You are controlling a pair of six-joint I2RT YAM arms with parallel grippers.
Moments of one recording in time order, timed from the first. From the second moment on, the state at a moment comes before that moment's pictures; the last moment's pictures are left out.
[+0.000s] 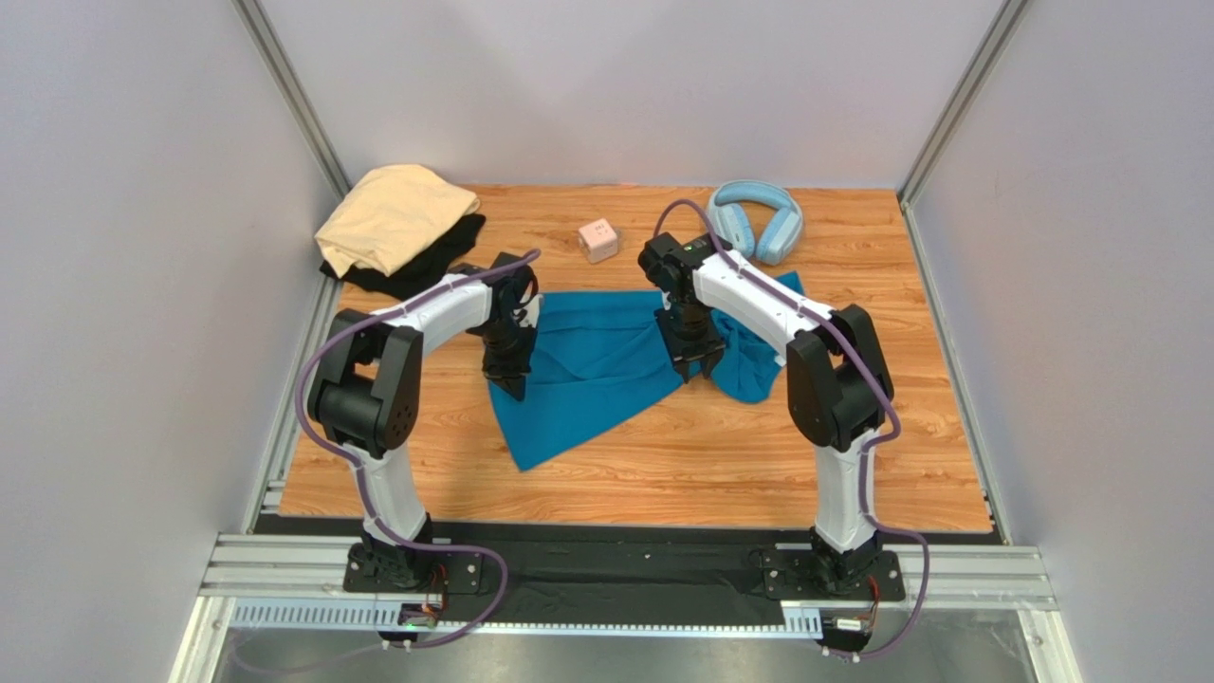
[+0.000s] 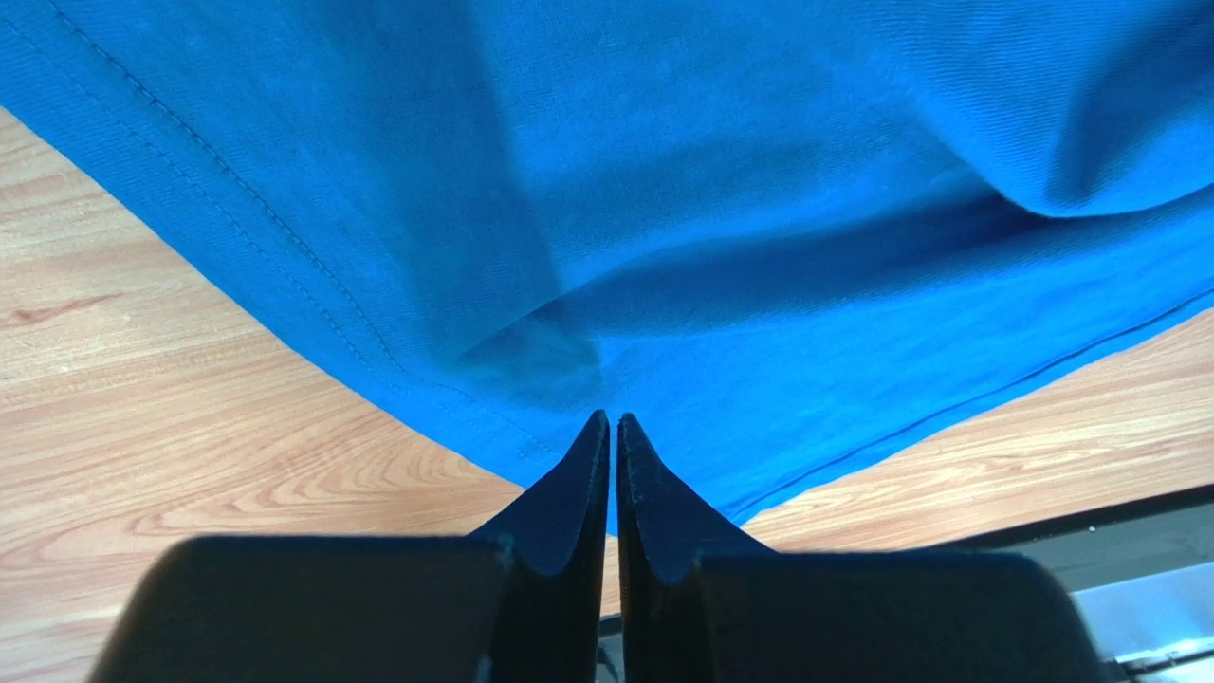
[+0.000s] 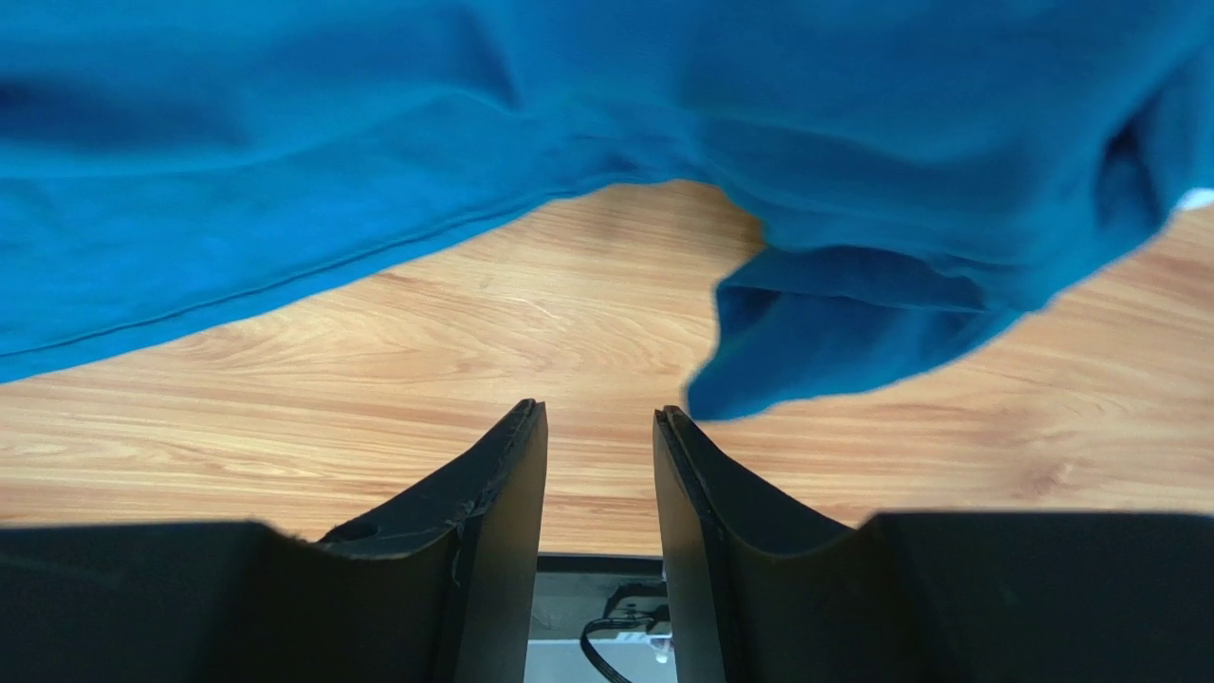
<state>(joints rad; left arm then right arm) -0.35 1.86 1.26 -0.90 0.17 -0.22 0.57 2.01 1.67 -1.21 0.09 0.31</state>
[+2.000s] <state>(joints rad) -0.35 1.87 1.24 -0.89 0.17 -0.21 0.36 2.12 1.76 -1.24 0.35 0.30</state>
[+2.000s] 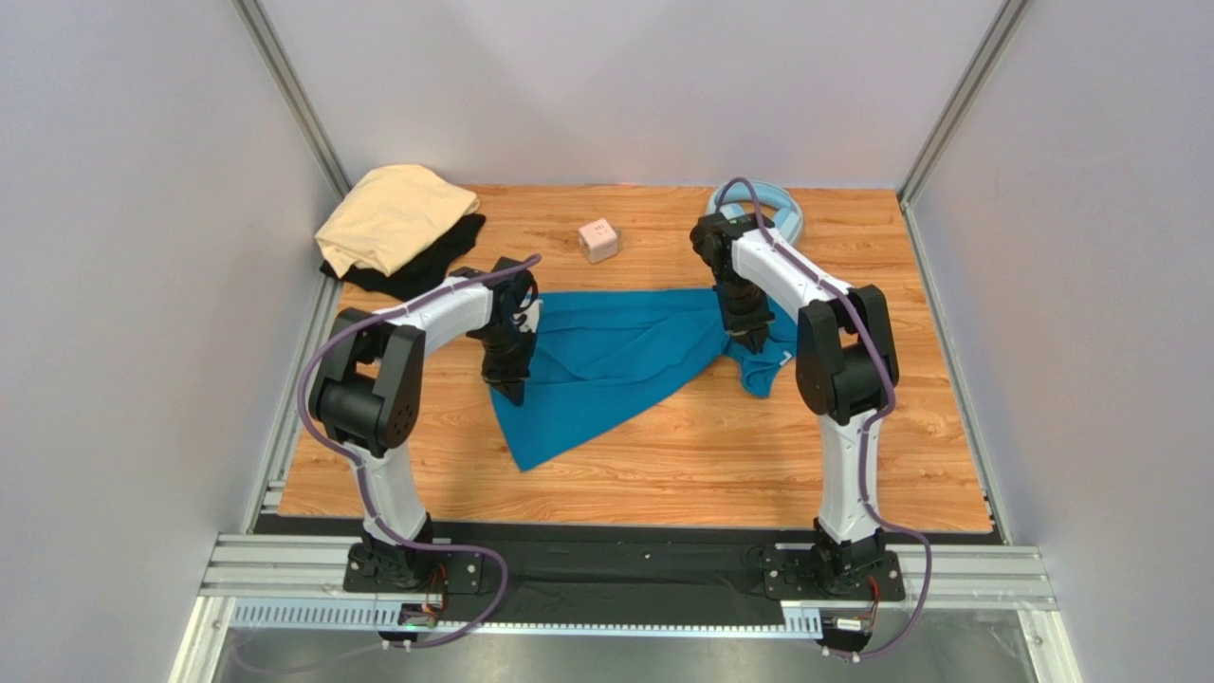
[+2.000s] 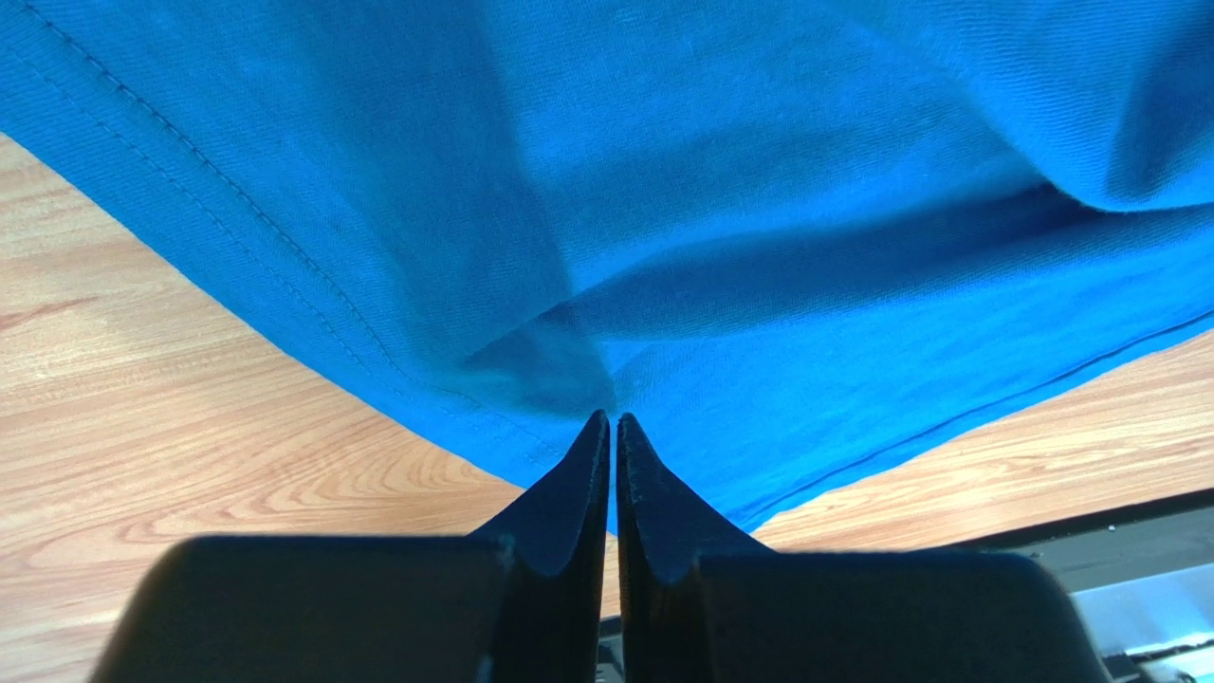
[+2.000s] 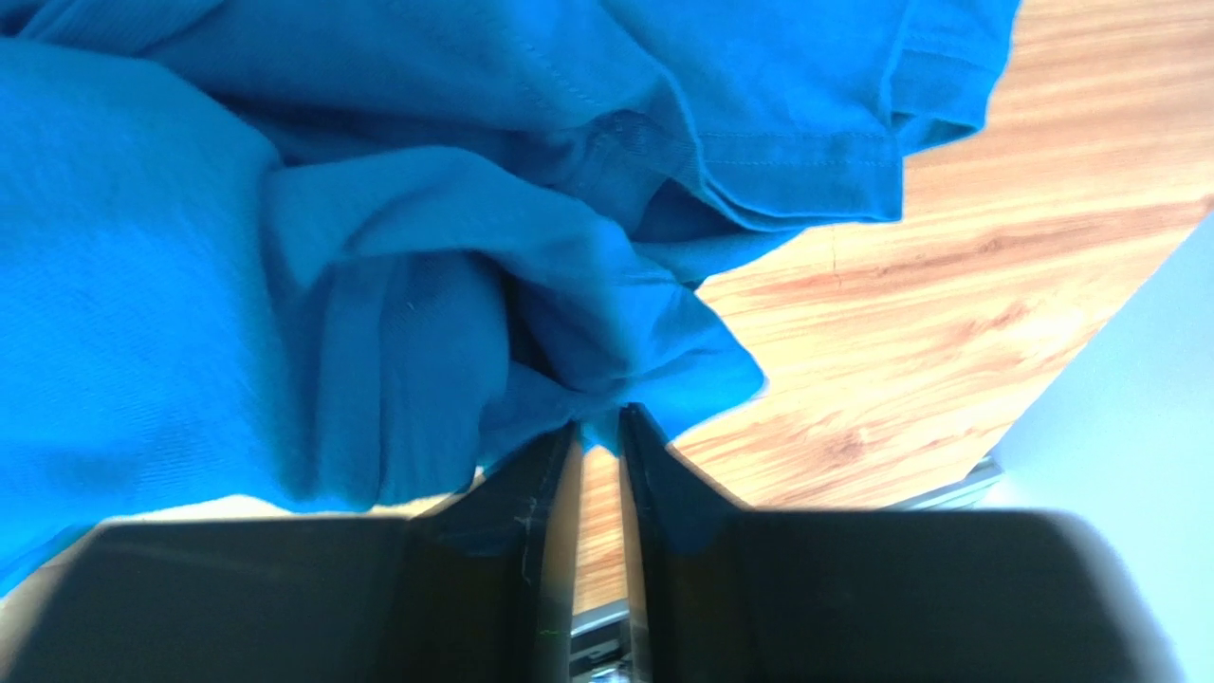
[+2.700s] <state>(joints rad) -0.35 1.87 1.28 -0.89 0.19 -0.21 0.36 1.87 1.75 -1.24 0.35 0.32</state>
